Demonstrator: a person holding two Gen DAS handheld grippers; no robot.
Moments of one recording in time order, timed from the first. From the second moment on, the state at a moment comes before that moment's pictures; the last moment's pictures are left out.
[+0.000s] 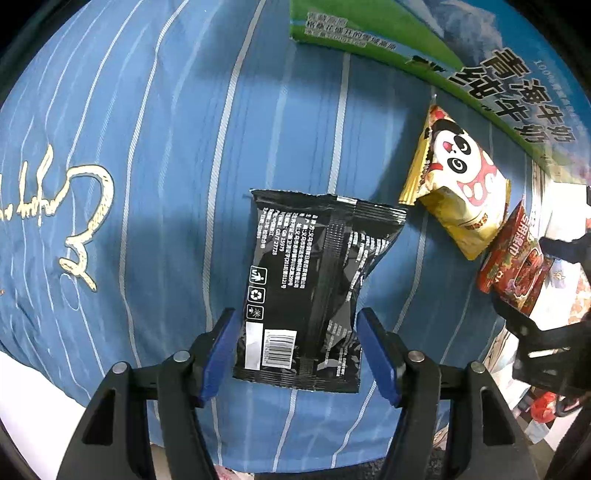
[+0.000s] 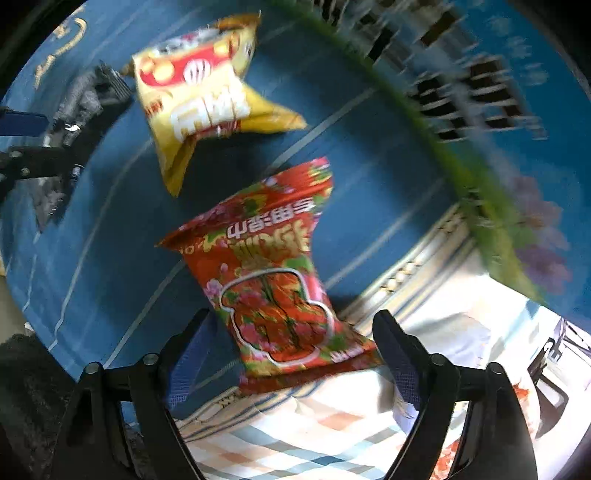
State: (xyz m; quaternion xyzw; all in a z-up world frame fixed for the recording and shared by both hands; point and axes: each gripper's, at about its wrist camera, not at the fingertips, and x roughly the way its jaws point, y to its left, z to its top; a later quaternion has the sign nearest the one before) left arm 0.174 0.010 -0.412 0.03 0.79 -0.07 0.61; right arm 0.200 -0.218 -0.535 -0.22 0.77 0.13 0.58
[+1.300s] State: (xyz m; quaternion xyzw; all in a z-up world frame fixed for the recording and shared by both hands) left arm 0.139 -0.035 -0.391 0.08 0.70 -0.09 0.70; right arm 0.152 -0.261 -0.473 0.12 0.75 -0.08 0.65
